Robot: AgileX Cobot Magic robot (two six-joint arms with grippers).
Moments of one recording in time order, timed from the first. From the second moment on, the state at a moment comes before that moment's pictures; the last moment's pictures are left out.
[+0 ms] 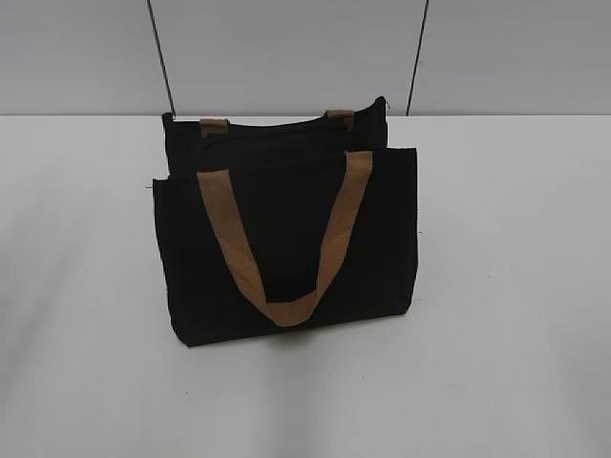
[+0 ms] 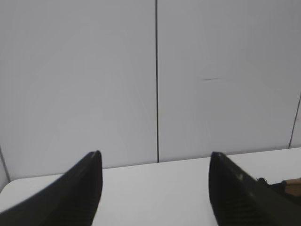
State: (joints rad) left arm -0.12 0.53 -0.49 0.07 0.07 0.07; right arm -0.11 -0.01 -0.49 0.27 1.11 -0.29
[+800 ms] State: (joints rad) left arm -0.14 1.71 -0.28 0.60 -1.05 -0.07; right arm -0.11 -0.01 -0.49 0.27 1.11 -0.29
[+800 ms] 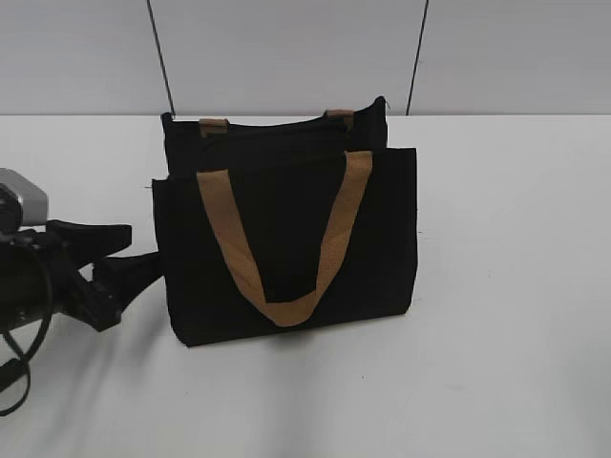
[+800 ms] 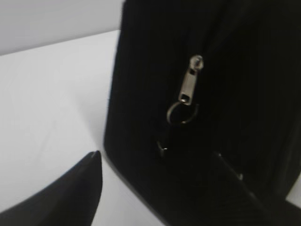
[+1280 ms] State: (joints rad) left arm -0.14 1.97 -0.49 0.72 -1.11 -0.07; right arm -0.11 -0.01 -0.49 0.27 1.11 -0.29
